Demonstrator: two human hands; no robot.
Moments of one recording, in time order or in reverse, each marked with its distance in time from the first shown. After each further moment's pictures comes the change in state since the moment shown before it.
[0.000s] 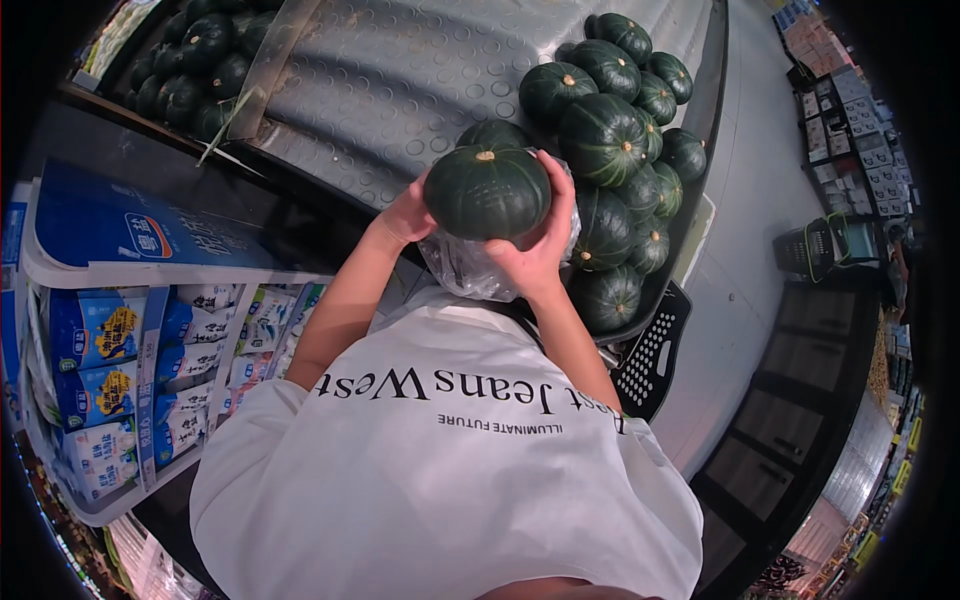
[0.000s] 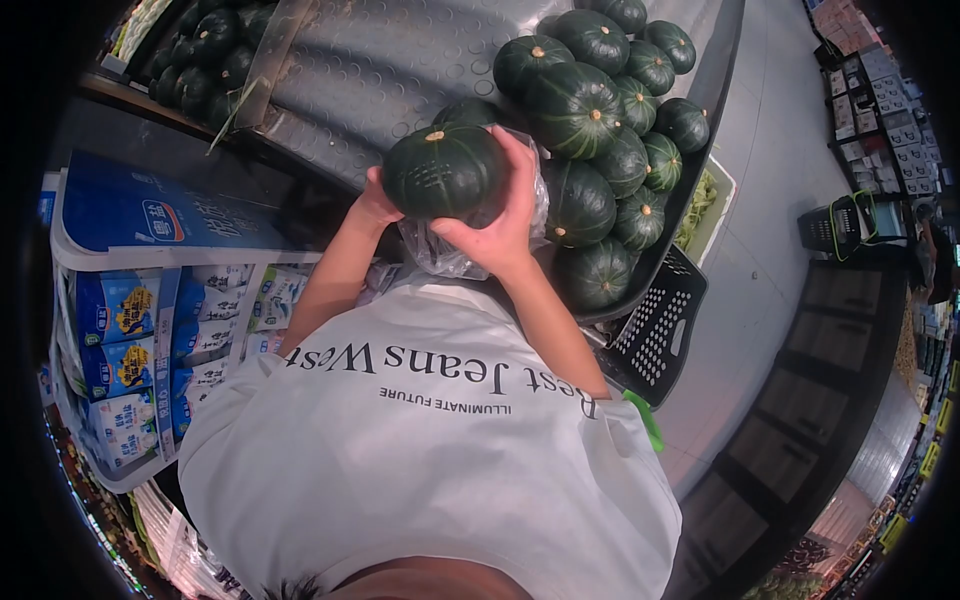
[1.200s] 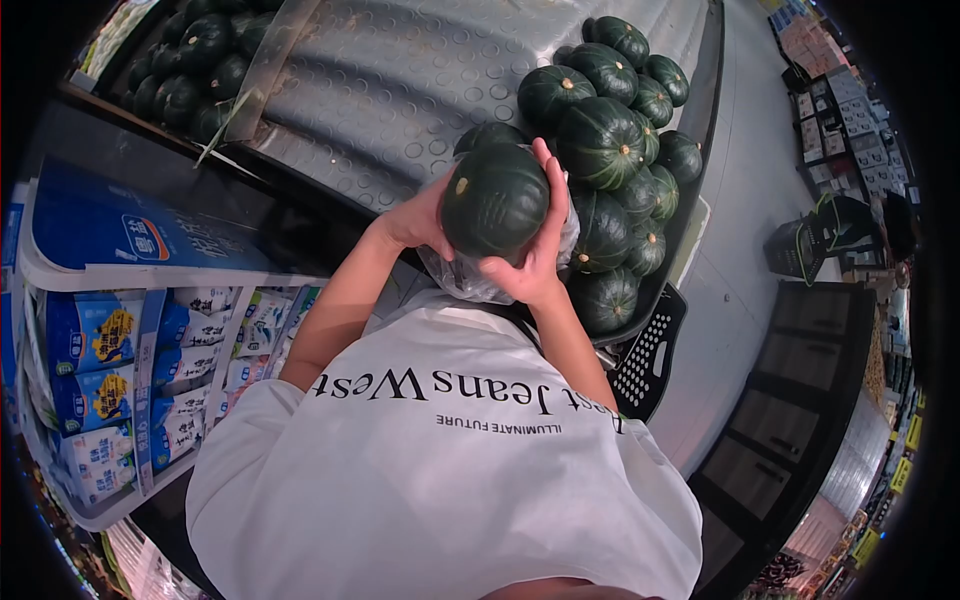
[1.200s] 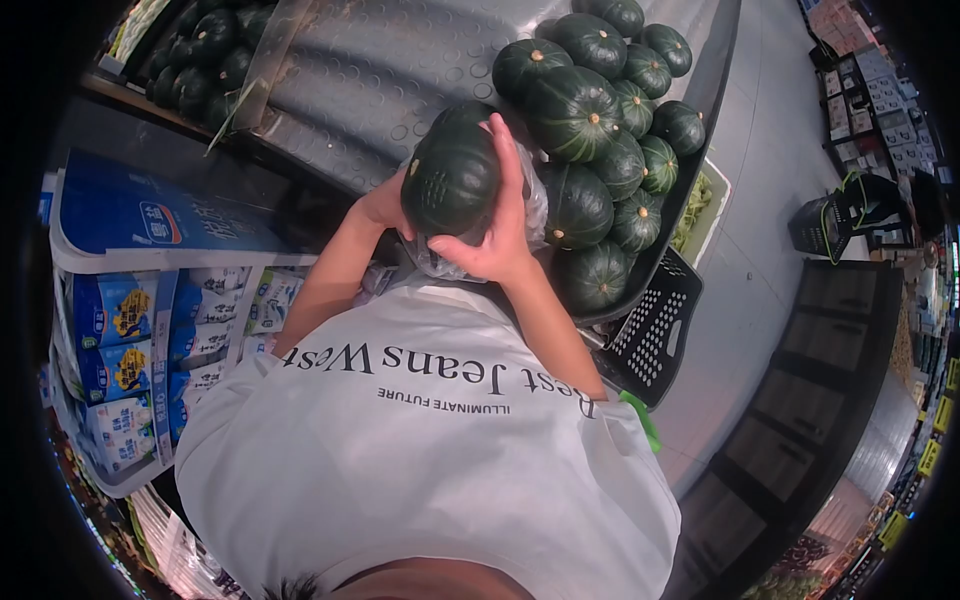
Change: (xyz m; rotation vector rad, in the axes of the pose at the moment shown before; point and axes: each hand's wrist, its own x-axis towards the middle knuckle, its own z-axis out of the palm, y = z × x) left_hand 0.013 0.026 0.034 0.195 -0.158 -0.117; right_hand 0.004 -0.002 -0.006 -0.095 -0.200 -0.208
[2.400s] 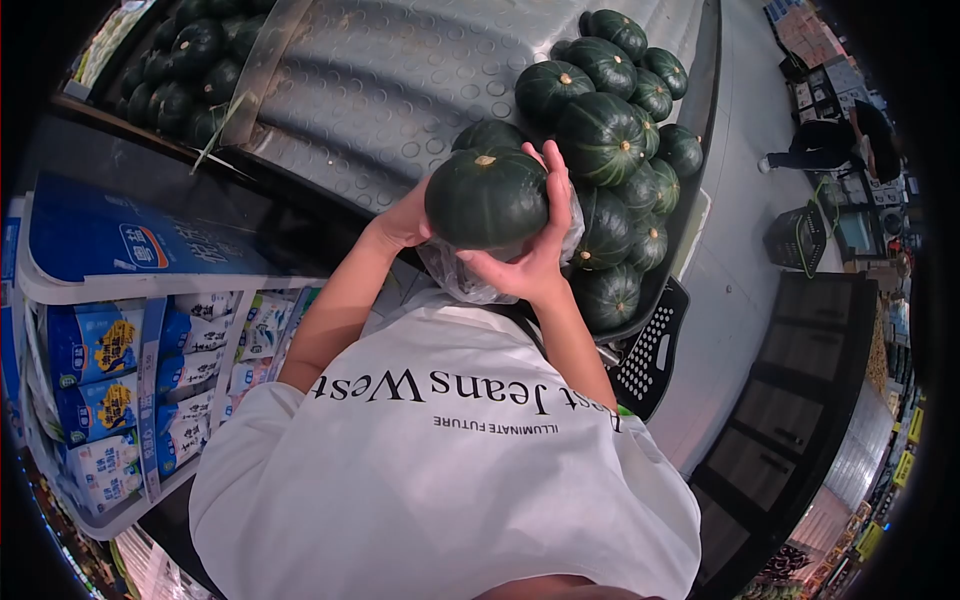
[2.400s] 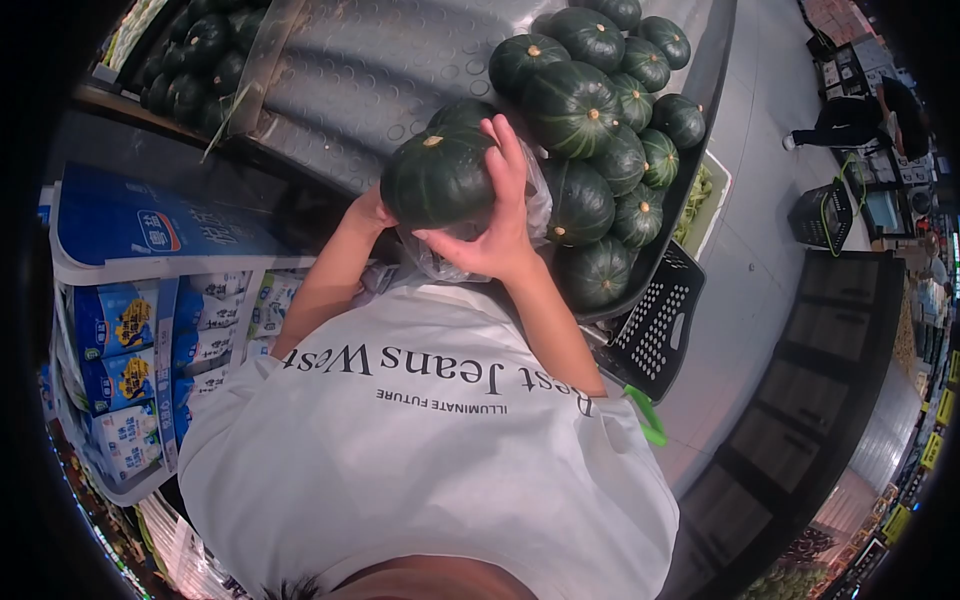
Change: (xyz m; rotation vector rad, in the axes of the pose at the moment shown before) left_hand -0.007 0.003 -0.003 -0.078 0.101 -0.079; right_hand 0.006 0.003 0.000 -0.264 0.008 -0.198
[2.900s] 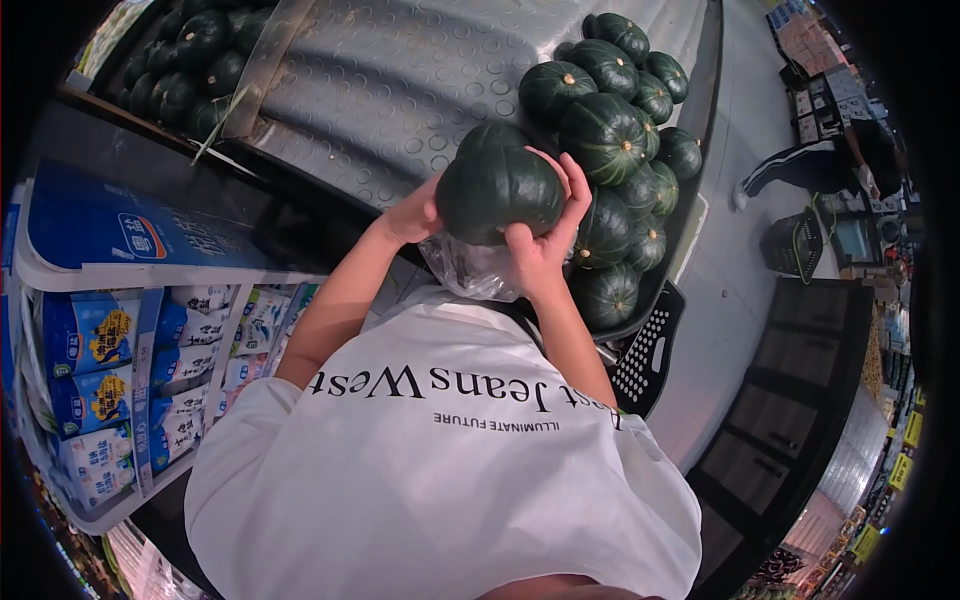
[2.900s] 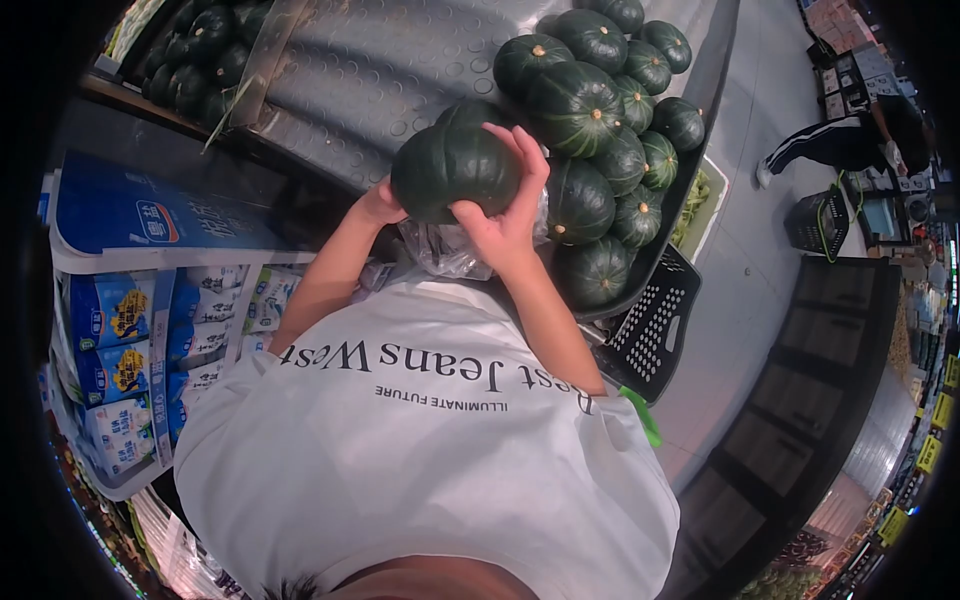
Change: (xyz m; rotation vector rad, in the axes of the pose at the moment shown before) left_hand 0.000 -0.007 0.002 0.073 -0.069 0.107; right_hand -0.007 -0.009 0.005 0.325 0.178 0.364
